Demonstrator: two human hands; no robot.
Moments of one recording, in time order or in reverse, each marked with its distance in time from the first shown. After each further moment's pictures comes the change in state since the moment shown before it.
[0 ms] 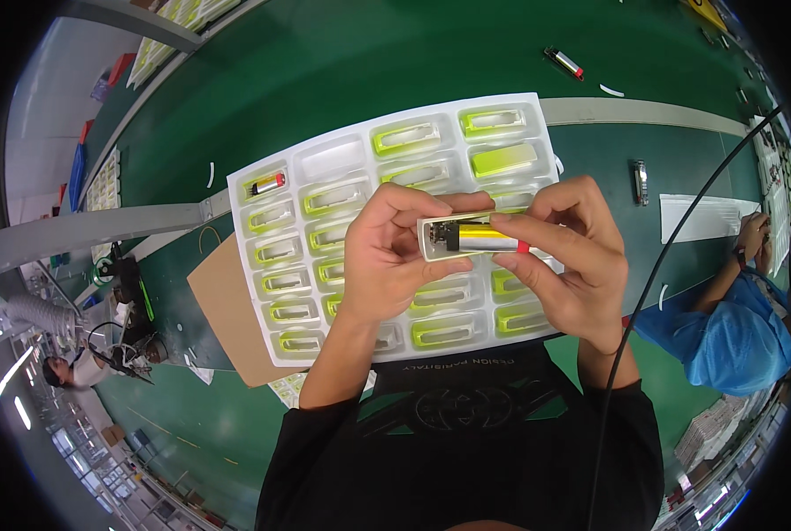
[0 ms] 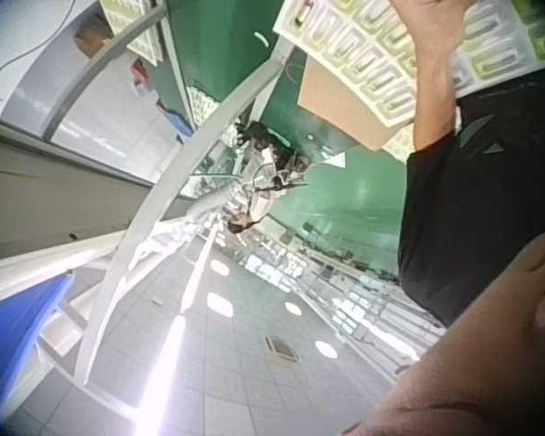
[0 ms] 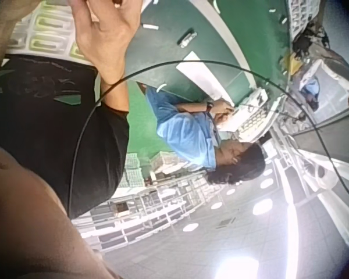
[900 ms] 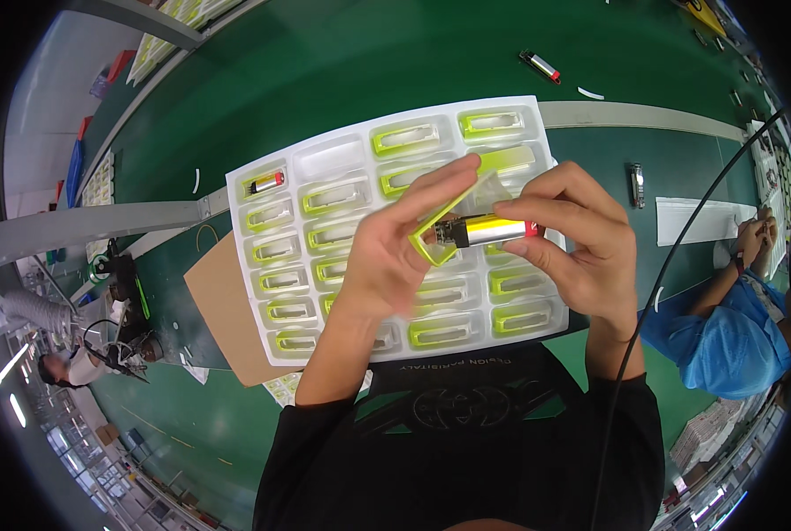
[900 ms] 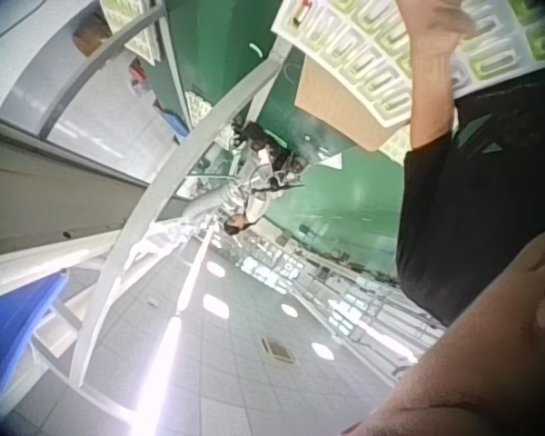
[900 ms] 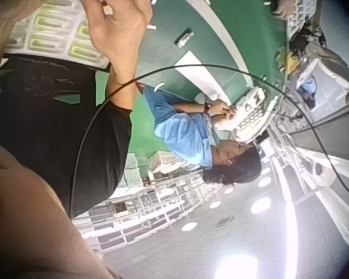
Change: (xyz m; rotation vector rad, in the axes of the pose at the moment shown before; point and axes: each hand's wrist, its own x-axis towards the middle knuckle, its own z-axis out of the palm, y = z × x) left_hand 0.002 0.006 0.004 -0.075 0.062 -0.200; right_hand 0.015 0.002 -0.014 0.054 -0.136 0.062
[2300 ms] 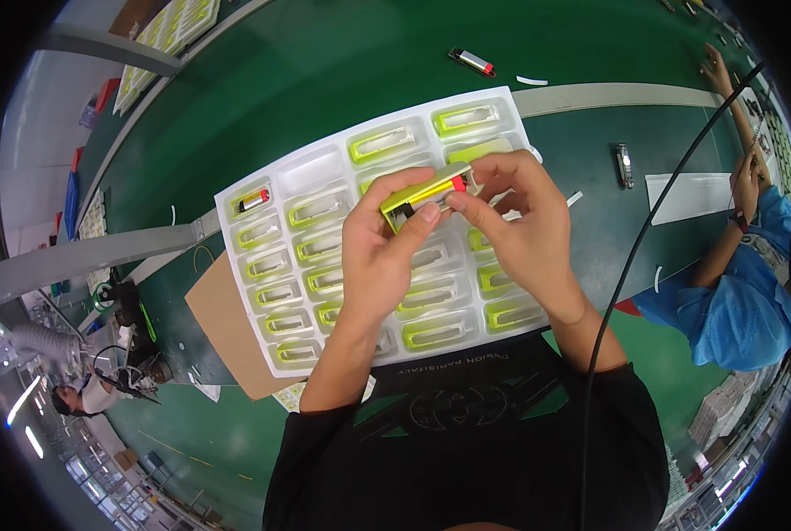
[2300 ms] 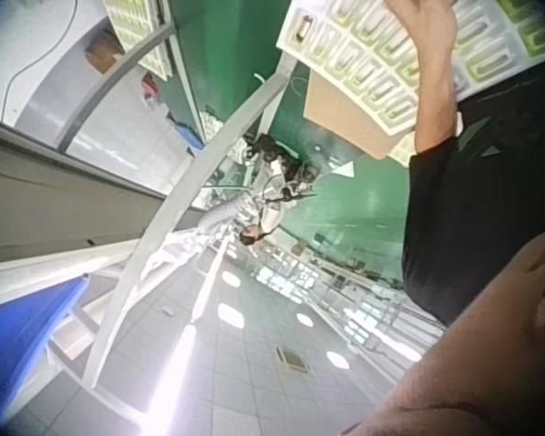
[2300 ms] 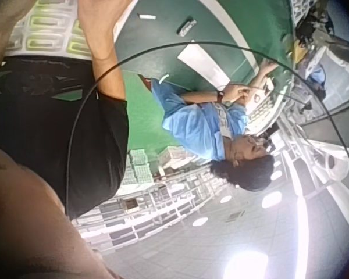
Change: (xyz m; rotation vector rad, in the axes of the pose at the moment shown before) left_hand 0.007 -0.002 0.016 0.247 0.269 -0.099; right_hand -0.009 0.035 0.047 0.069 0.348 0.269
